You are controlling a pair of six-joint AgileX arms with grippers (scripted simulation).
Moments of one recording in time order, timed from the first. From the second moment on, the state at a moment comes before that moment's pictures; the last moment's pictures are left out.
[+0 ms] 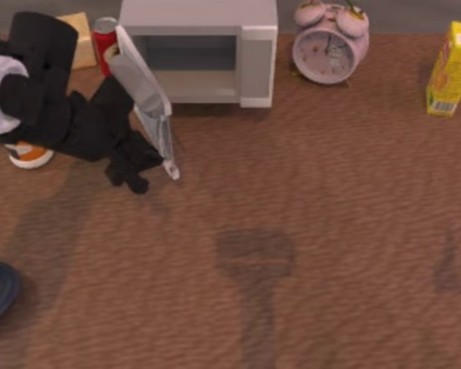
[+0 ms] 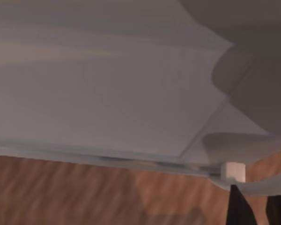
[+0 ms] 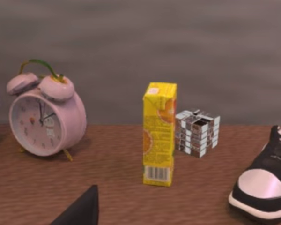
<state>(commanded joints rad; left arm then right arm) -0.24 1.78 1.11 -0.37 0.50 0.64 0.00 0.00 0.00 0.00 0.00 0.00</state>
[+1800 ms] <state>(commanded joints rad) -0.20 1.79 1.13 -0.42 0.54 0.73 0.00 0.00 0.00 0.00 0.00 0.00</state>
